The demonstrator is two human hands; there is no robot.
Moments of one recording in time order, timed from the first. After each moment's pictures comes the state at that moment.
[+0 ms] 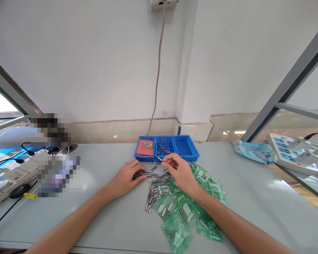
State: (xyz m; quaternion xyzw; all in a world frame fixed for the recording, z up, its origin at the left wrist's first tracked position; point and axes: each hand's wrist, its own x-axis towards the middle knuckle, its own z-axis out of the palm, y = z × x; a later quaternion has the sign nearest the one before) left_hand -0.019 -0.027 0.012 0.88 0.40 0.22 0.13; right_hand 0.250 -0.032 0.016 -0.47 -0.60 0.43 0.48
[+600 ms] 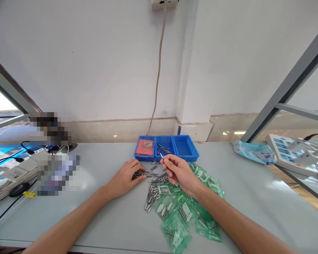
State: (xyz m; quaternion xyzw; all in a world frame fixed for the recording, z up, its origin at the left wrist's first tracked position) left_hand -0.019 -0.027 0.011 0.88 0.40 0.21 0.12; right_hand 0.251 -0.037 0.029 -0.40 -0.46 0.65 0.45
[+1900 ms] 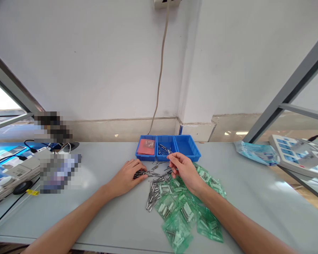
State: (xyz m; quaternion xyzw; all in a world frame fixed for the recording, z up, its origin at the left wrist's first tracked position) left_hand -0.020 -0.027 0.010 0.88 0.41 0.21 0.12; right_hand 0.255 -0.027 0.022 -0.45 -0.45 0.59 0.49
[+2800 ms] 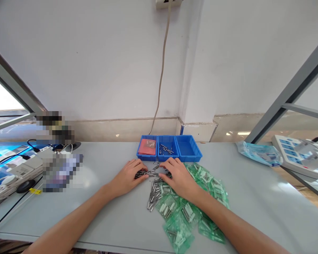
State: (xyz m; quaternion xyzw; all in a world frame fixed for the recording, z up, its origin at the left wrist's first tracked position) left_hand -0.018 -0.028 0.013 0.88 0.40 0.22 0.12; right_hand 0.253 -0.036 0.010 -0.45 -0.82 0.17 0.30
